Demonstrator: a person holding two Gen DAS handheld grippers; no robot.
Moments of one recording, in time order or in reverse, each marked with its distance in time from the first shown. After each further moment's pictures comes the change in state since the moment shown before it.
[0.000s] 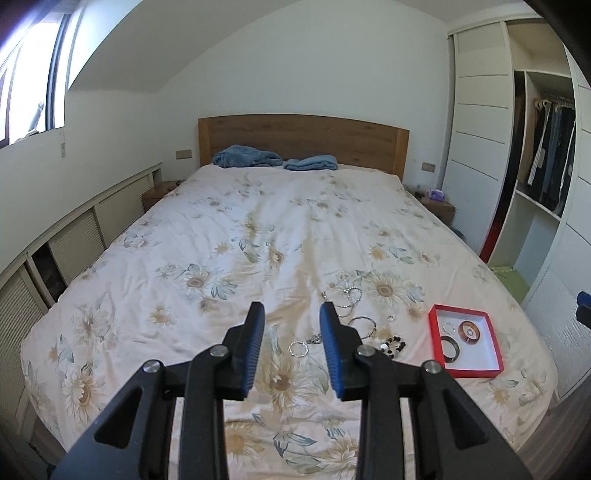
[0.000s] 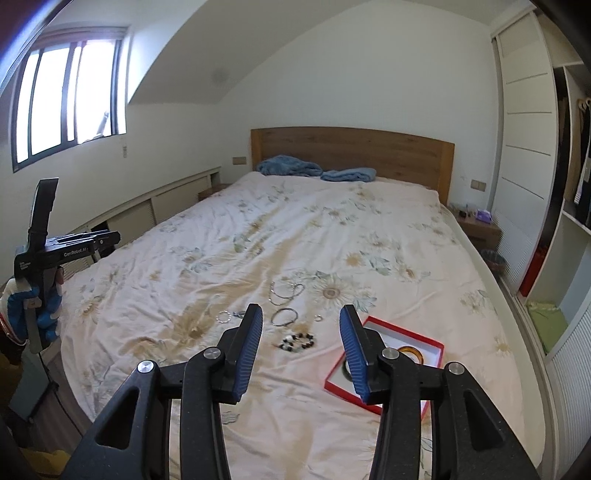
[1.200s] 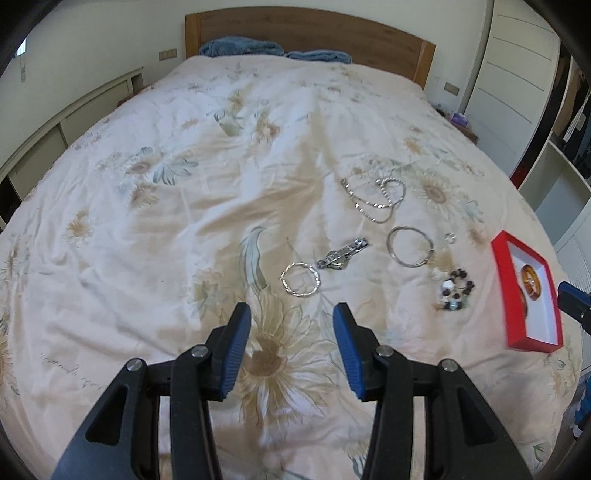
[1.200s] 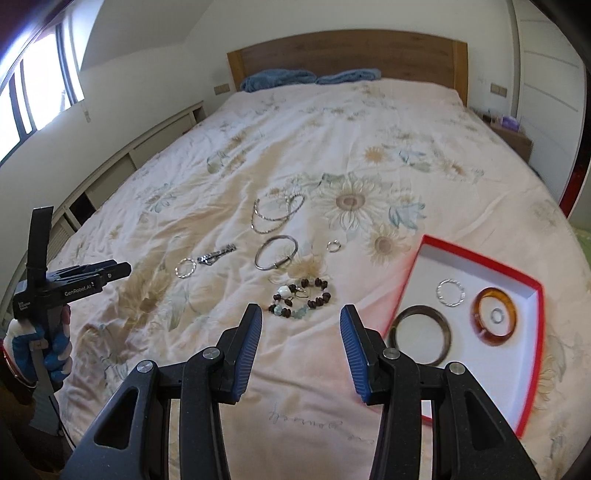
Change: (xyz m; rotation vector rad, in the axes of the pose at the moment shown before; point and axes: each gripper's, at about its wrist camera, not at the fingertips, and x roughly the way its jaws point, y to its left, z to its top) left arm 0.255 0.003 -0.097 -0.044 0.381 -0.022; right arm 0.258 -0.026 -0.070 0.146 0.334 0.071
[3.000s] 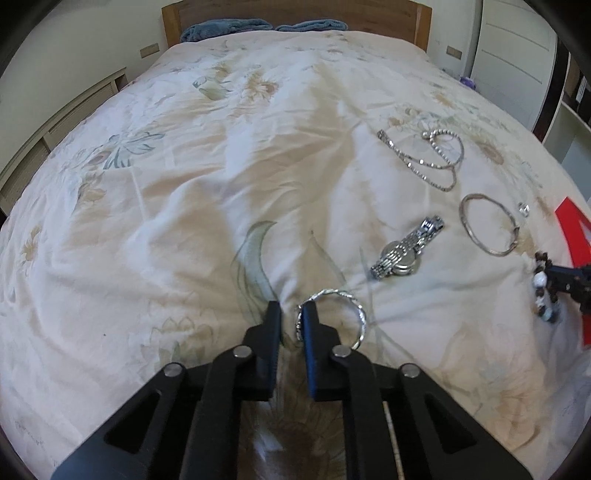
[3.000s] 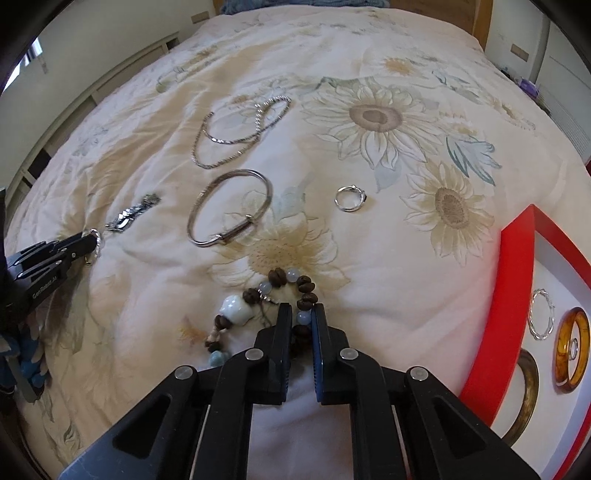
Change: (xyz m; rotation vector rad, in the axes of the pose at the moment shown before) left arm 0.115 0.012 0.011 0.095 0.057 0.059; right arm 0.166 -0.001 0.018 -0.023 0.265 -0.082
